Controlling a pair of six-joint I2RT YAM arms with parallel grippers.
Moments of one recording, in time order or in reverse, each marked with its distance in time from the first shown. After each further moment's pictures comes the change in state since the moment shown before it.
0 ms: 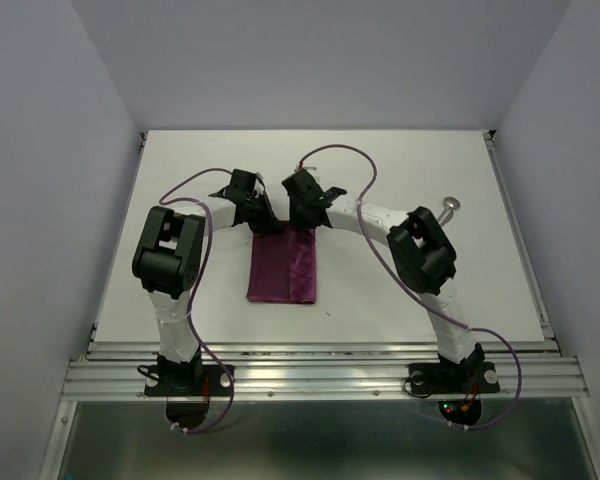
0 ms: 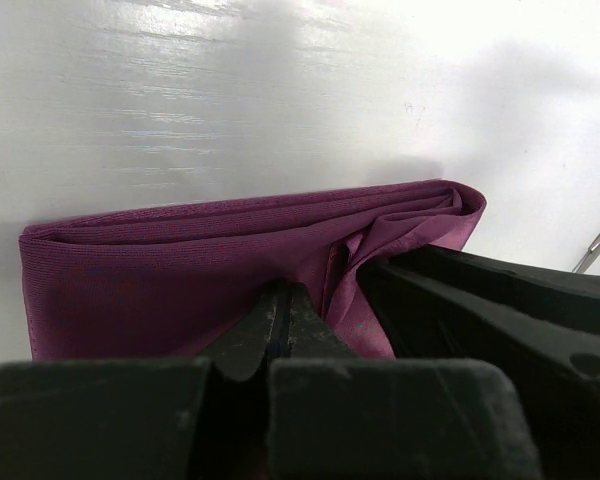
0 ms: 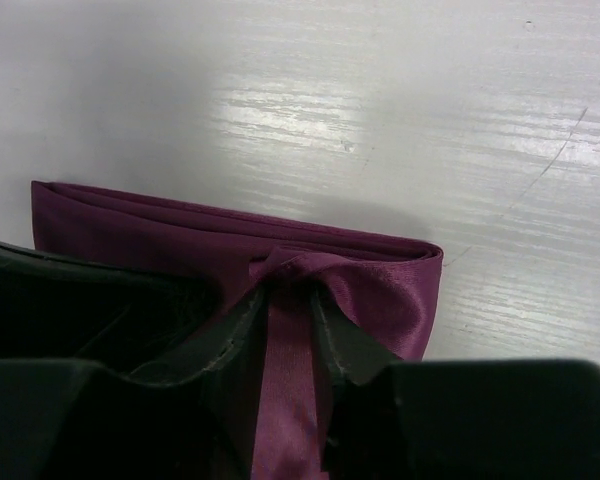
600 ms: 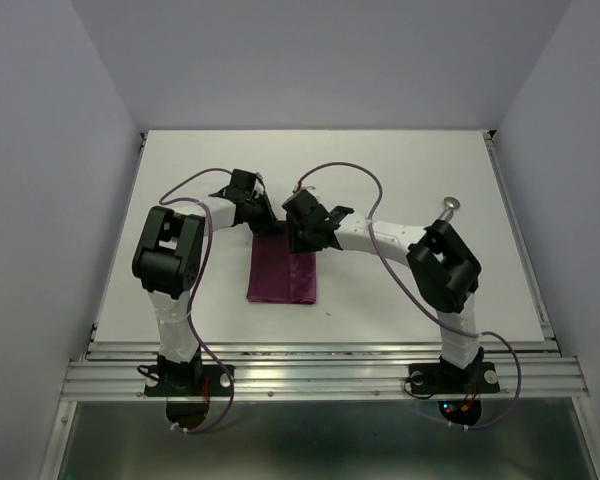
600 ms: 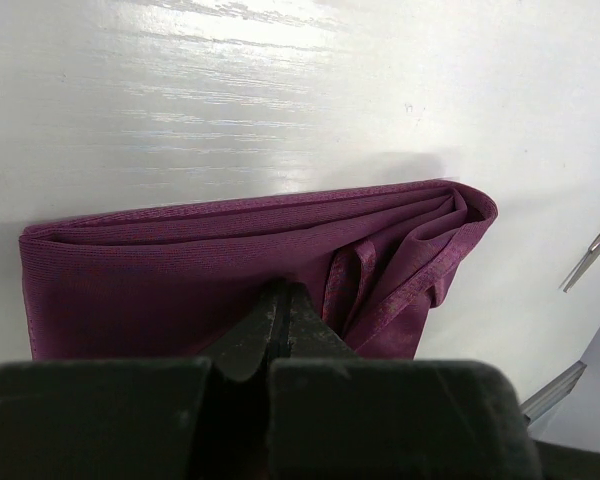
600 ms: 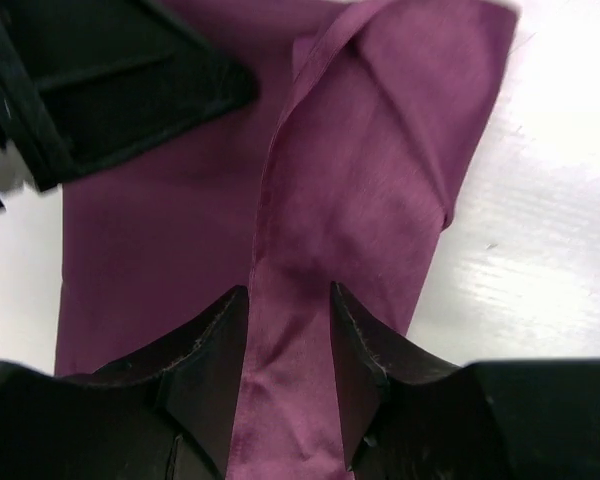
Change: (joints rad) left arm 0.000 0.000 0.000 0.001 0.000 0.000; right arm 0.079 -0.228 -0.265 0.013 -0.037 0.022
